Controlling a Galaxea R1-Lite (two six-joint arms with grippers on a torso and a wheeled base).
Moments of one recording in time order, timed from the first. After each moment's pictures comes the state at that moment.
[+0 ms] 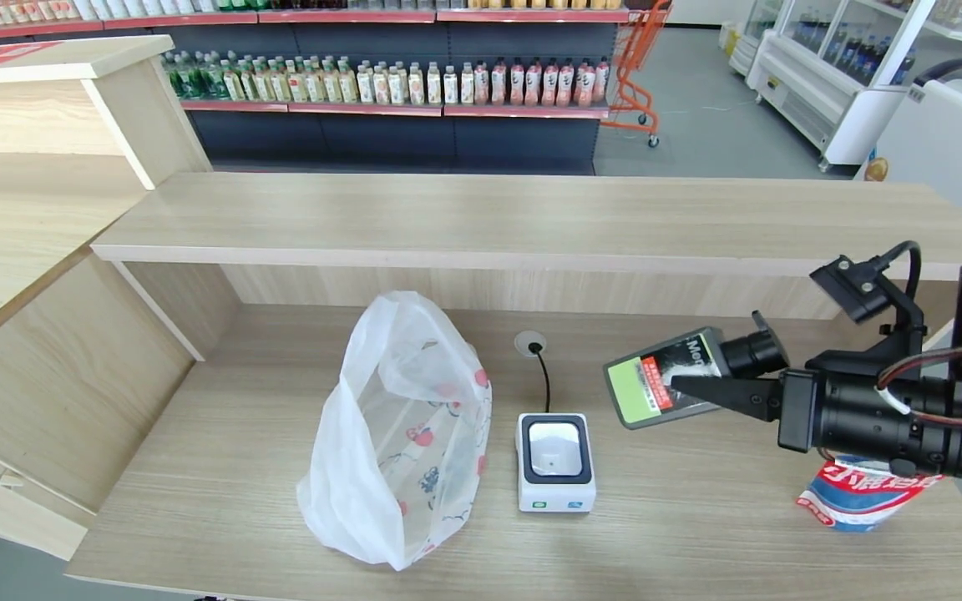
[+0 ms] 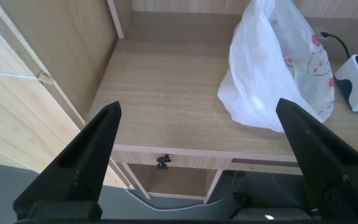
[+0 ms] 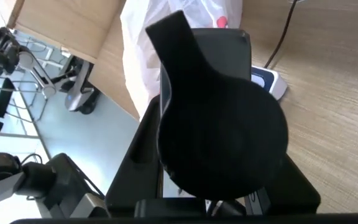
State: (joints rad) left arm 0.00 0.00 0.00 0.00 0.01 0.00; right arm 0.36 1.42 -0.61 -0.52 0.46 0.29
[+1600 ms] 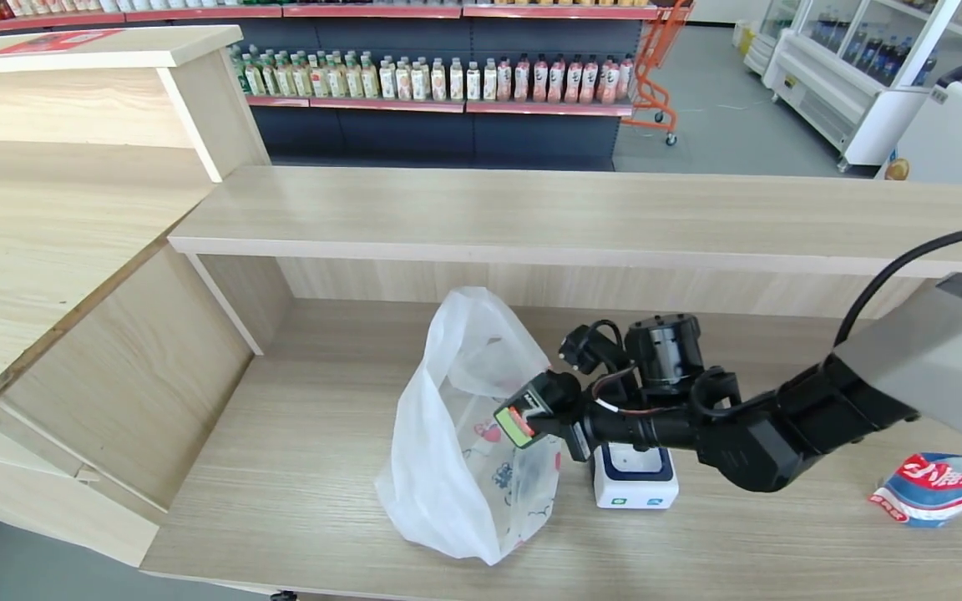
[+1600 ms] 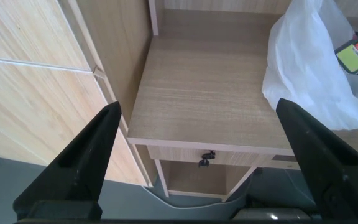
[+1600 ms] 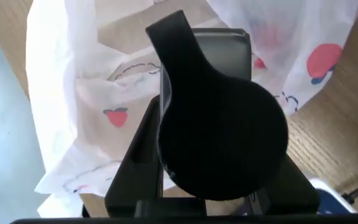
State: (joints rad) left arm 0.00 0.00 0.00 0.00 0.01 0.00; right arm 0.51 2.12 -0.99 -0.65 0.34 -0.21
